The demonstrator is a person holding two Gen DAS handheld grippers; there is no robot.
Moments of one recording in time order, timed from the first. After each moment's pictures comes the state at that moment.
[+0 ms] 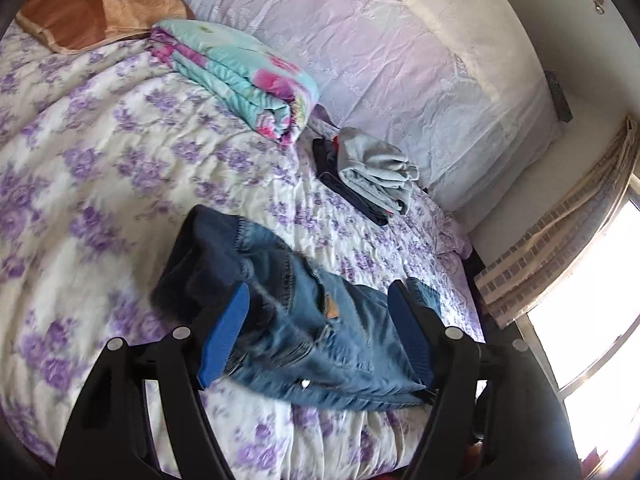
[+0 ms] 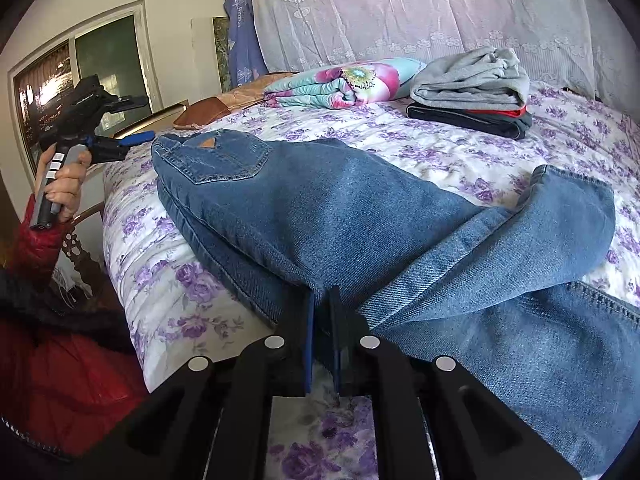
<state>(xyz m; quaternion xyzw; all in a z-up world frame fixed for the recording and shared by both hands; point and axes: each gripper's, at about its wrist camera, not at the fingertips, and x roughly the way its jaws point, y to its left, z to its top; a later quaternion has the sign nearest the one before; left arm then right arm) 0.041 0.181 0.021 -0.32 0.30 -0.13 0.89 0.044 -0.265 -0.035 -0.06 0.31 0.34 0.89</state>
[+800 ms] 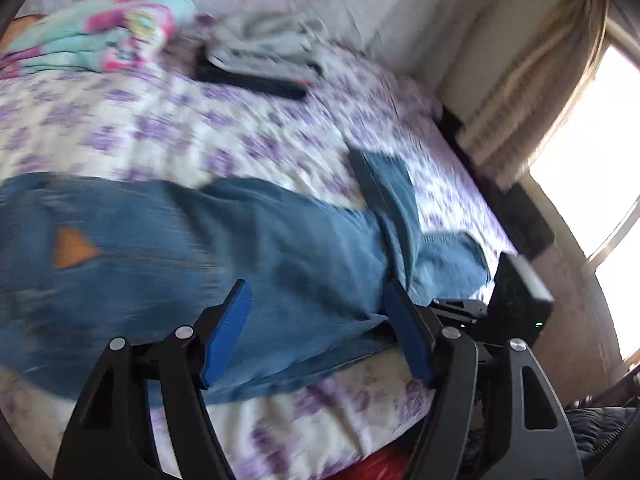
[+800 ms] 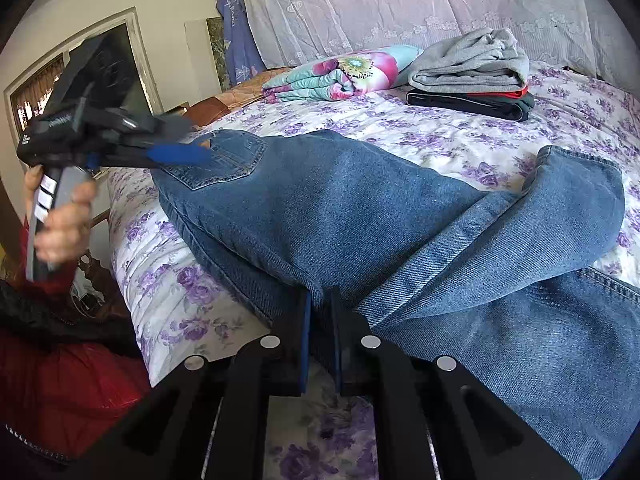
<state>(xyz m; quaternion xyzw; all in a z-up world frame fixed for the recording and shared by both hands) 0.097 -0.026 -0.001 -0.13 0.42 -0.26 0.86 0.051 -0.266 -0.038 -0.03 0.33 0.35 0.88</state>
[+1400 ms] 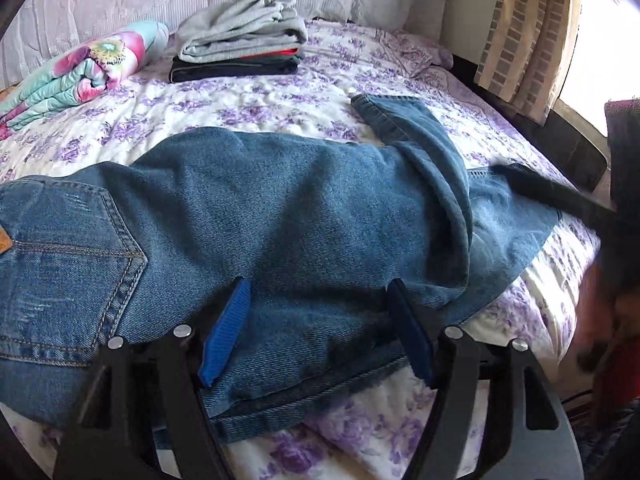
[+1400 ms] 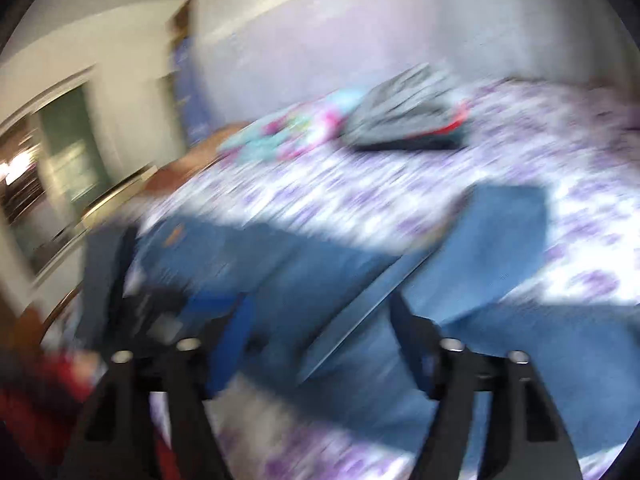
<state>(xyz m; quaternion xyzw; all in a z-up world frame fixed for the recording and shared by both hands) 0.086 -0.085 -0.059 0.00 0.39 -0.21 0.90 0.057 -0.308 0.020 0.05 0.27 0.23 0.93</state>
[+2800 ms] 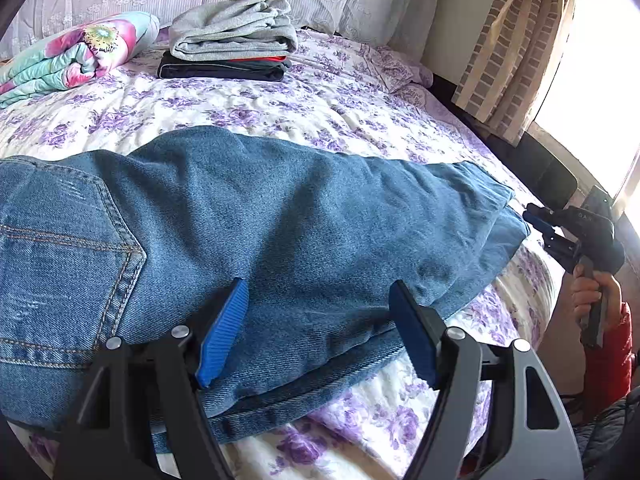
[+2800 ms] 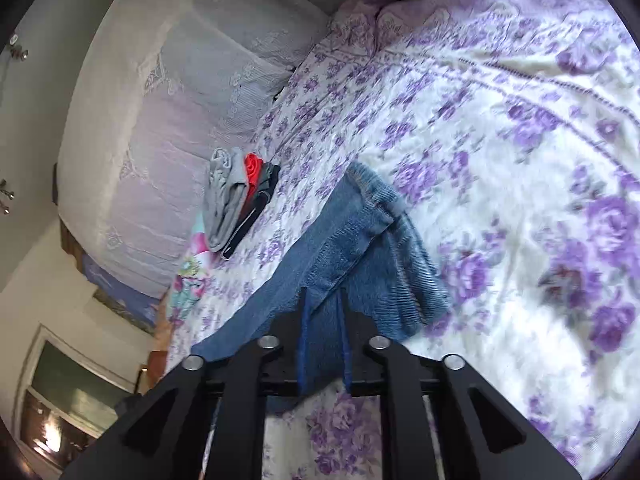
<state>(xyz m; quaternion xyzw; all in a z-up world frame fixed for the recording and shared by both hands) 0.084 -0.069 -0.058 -0.05 0.38 -0.25 0.89 0.000 -0.531 -0.056 0.43 0.26 0.09 0.86</state>
